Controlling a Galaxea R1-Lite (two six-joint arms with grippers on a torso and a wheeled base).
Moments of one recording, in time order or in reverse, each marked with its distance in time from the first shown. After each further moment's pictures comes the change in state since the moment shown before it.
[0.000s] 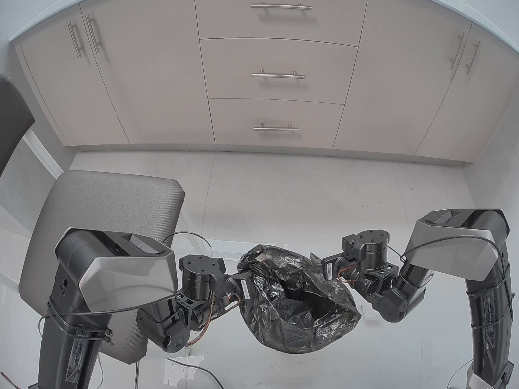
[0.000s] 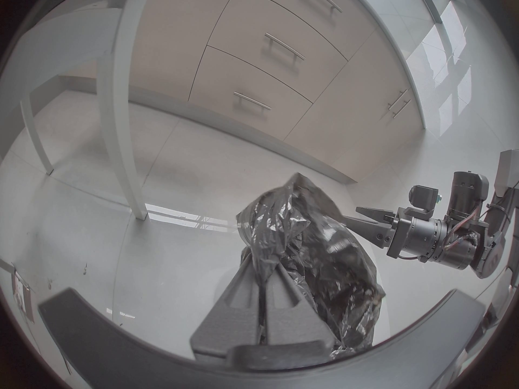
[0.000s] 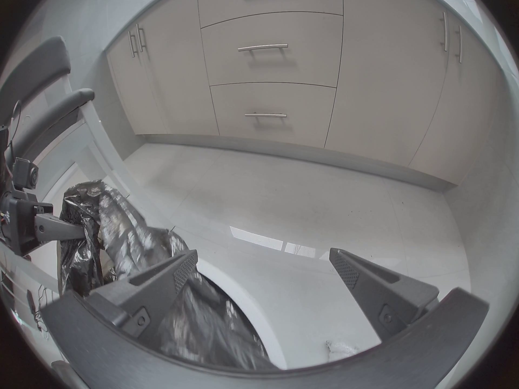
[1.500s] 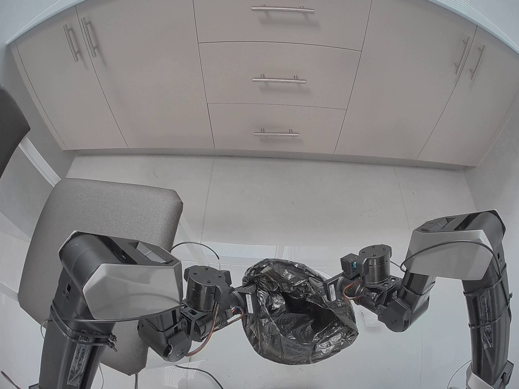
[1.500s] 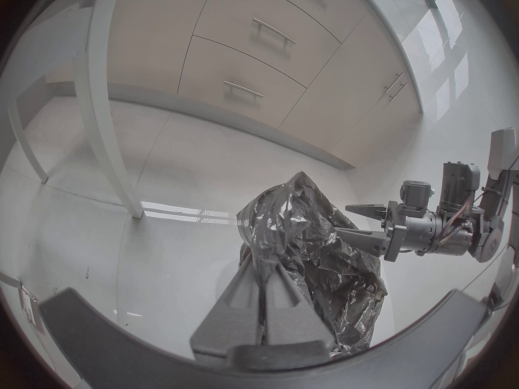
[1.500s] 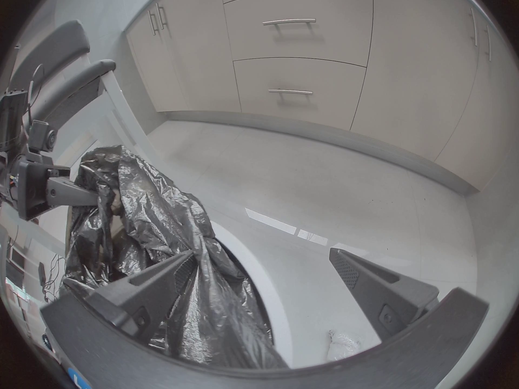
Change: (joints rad) left arm -0.042 0.002 0.054 0.007 -0.002 0.038; right arm -0.011 0.026 0.104 -0.015 0.134 -0.061
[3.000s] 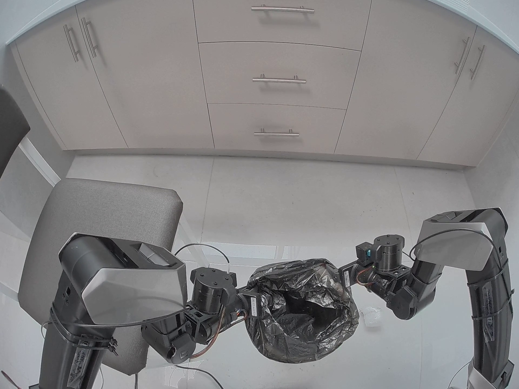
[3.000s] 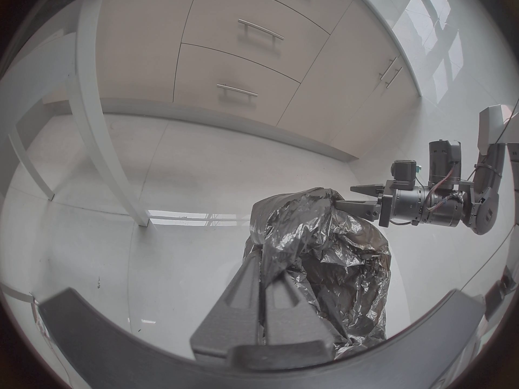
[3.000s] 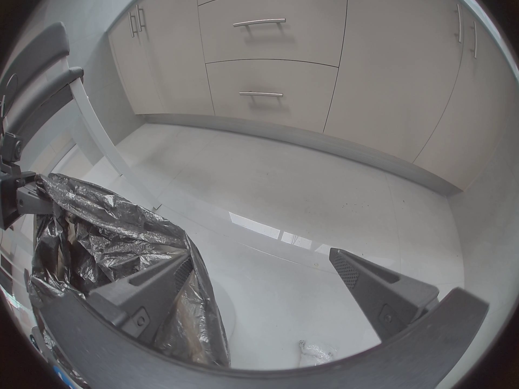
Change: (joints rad) left arm -0.031 -0.012 -0.009 0.038 0.066 0.072; right arm -0.112 0.022 -0.054 -0.003 -0.003 -0.044
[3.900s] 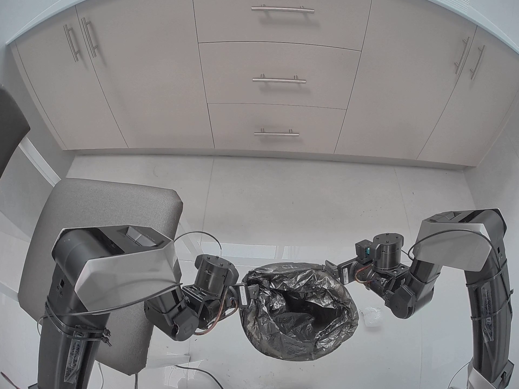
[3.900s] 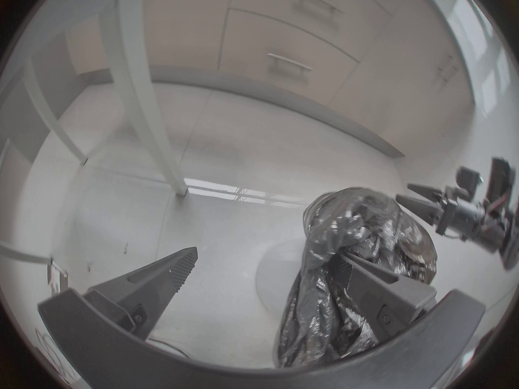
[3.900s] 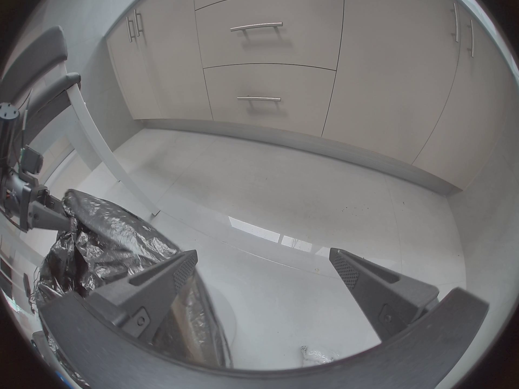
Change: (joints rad) left arm 0.064 -0.007 -0.166 0.401 0.091 -0.152; right arm 0.001 0.009 -0.022 -0.013 -0.006 0.014
